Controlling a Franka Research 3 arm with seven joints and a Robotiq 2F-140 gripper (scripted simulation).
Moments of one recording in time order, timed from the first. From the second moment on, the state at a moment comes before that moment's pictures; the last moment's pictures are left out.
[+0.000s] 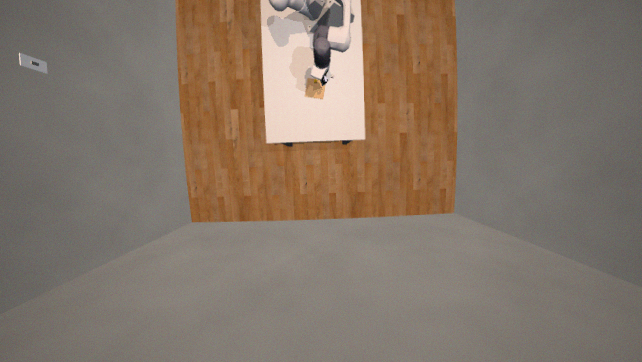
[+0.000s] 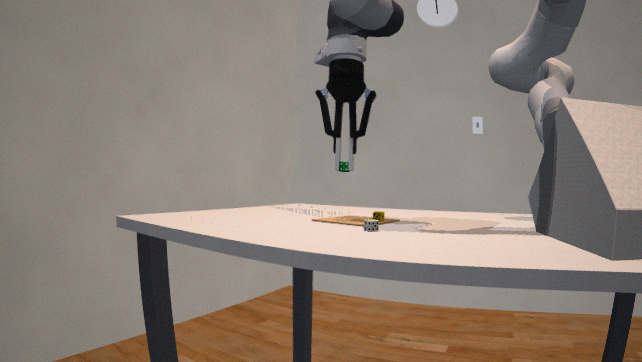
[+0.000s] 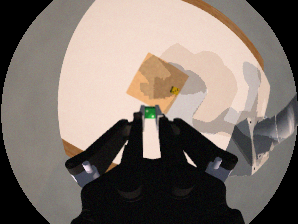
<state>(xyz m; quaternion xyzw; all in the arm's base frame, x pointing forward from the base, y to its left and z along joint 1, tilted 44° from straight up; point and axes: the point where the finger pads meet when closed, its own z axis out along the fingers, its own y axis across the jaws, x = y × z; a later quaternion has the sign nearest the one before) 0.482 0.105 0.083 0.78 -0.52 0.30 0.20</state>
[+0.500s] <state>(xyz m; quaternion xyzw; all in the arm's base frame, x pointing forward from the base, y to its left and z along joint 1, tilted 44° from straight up) 0.479 0.099 0.087 0.71 -0.61 0.32 0.16</state>
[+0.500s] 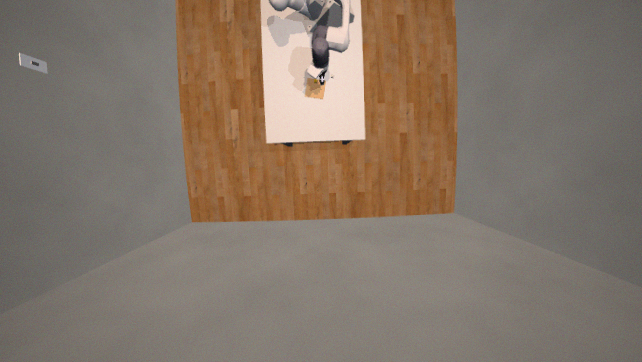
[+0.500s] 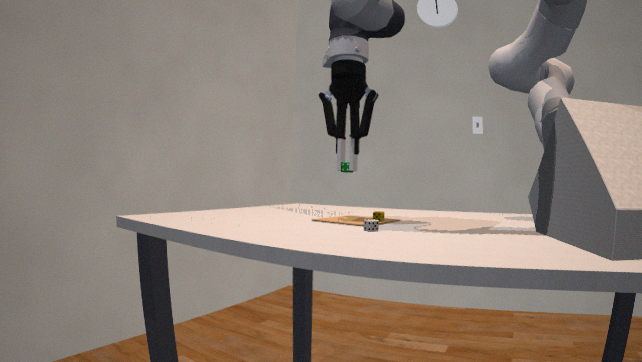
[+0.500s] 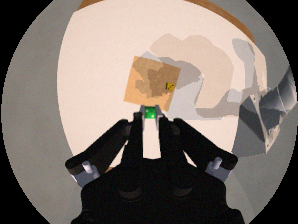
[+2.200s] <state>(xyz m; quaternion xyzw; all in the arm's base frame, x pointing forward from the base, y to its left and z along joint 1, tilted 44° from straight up) 0.475 0.079 0.101 0.40 -0.84 0.36 0.02</state>
